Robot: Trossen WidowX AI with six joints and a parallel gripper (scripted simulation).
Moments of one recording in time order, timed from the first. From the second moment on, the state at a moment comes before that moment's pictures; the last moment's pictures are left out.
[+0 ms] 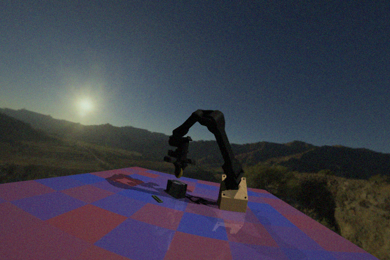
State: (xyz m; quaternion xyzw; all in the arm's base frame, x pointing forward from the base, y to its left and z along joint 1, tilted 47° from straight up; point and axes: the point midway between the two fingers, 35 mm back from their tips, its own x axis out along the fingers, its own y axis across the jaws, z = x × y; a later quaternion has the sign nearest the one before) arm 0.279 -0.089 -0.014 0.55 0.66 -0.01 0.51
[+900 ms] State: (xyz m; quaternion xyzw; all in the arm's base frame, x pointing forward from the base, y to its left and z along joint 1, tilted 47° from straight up) arm 0.277 -0.088 -0.019 0.55 0.66 -0.02 0.51
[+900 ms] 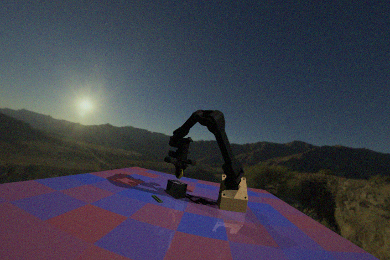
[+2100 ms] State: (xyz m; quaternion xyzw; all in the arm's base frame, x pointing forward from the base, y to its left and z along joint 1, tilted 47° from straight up) arm 0.275 -0.087 -0.018 0.55 0.66 -0.02 0.51
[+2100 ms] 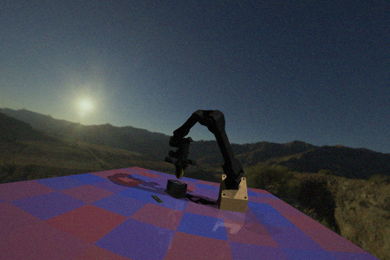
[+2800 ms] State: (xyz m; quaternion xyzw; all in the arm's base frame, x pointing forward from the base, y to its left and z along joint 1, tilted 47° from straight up) arm 0.276 -0.088 -0.019 0.55 0.66 -0.02 0.51
